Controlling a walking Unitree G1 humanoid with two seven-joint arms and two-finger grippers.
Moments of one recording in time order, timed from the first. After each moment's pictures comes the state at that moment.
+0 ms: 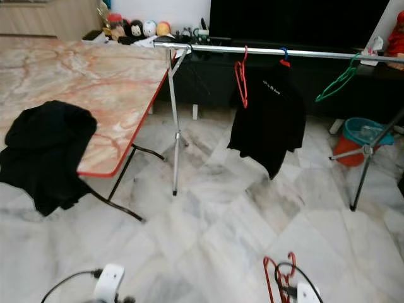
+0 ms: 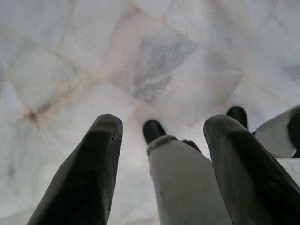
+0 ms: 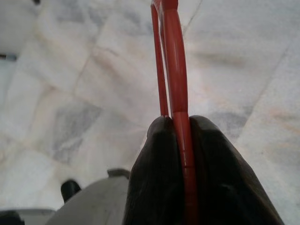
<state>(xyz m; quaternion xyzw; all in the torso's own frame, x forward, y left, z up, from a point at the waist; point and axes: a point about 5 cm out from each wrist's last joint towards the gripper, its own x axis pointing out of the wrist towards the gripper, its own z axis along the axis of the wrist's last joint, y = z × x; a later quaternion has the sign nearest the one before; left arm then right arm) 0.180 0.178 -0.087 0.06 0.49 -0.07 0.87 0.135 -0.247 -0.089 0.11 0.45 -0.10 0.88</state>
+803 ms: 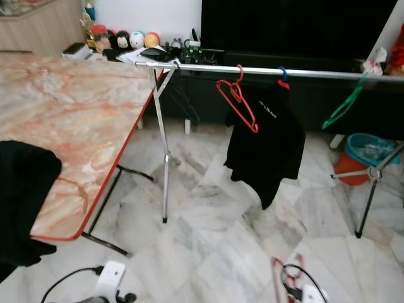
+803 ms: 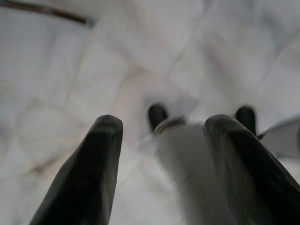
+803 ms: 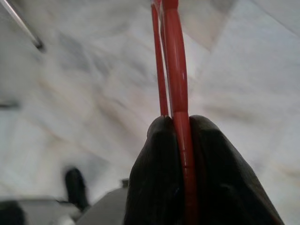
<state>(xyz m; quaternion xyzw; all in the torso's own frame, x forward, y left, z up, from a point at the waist) 0.181 0.182 -0.086 0.06 0.48 -0.07 0.87 0.143 -0.244 -0.087 0.12 0.44 -0.10 0.89</state>
